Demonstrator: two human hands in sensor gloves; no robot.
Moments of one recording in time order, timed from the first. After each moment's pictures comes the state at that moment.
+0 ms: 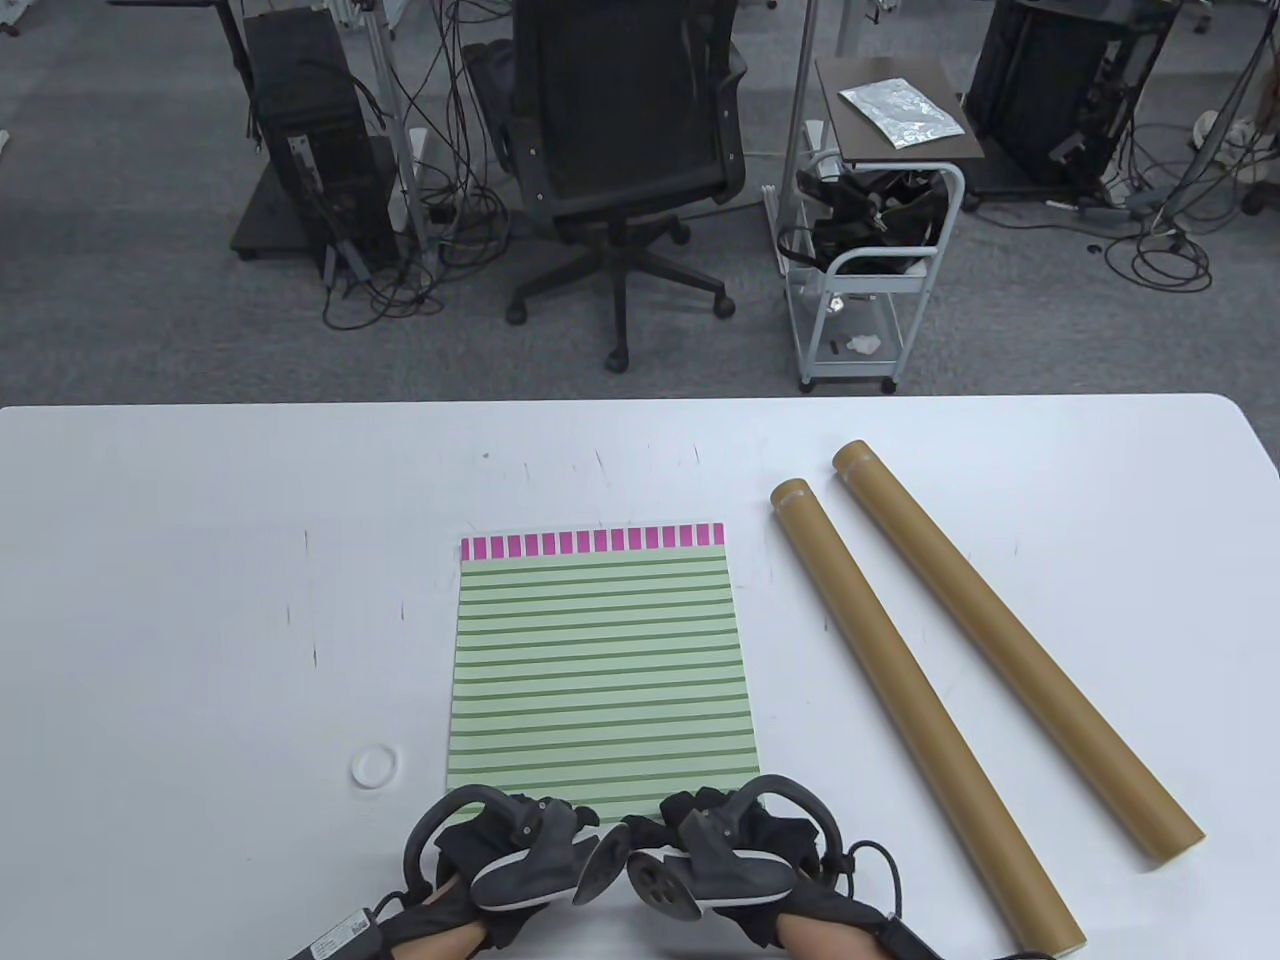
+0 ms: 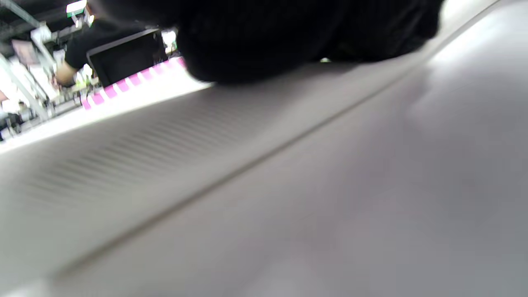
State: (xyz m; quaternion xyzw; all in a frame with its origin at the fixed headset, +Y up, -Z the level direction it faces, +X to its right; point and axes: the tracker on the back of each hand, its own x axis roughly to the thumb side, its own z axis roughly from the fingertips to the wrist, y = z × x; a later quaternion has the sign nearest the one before) left_hand -0.114 -0.758 -0.244 -0.09 -0.22 -0.17 0.96; right_hand 0.032 -0.779 -0.246 -0.36 -0.03 -0.92 0.16
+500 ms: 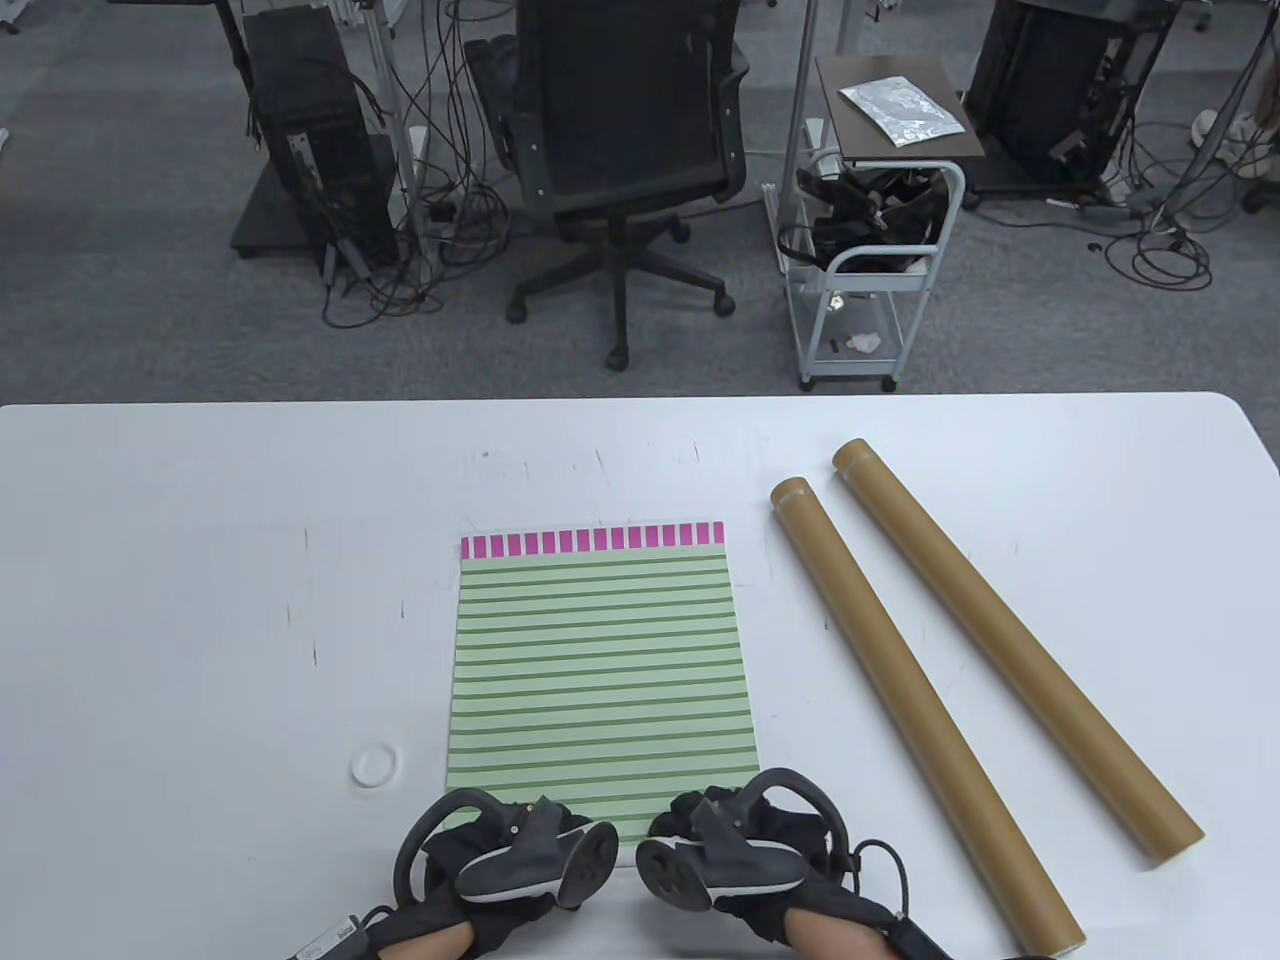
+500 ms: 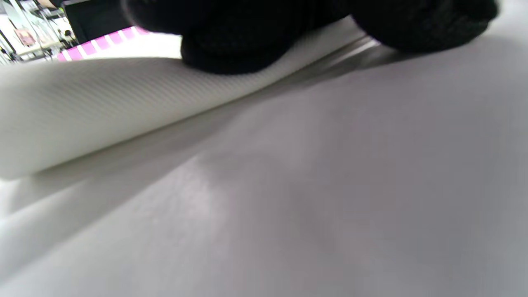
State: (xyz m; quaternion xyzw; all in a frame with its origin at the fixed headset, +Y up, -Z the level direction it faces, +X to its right) left_hand -0.120 -0.764 -0.242 -0.12 -0.24 -0.15 0.95; right_hand 0.038 -0.773 -0.251 -0.35 -0.05 -0.93 0.13
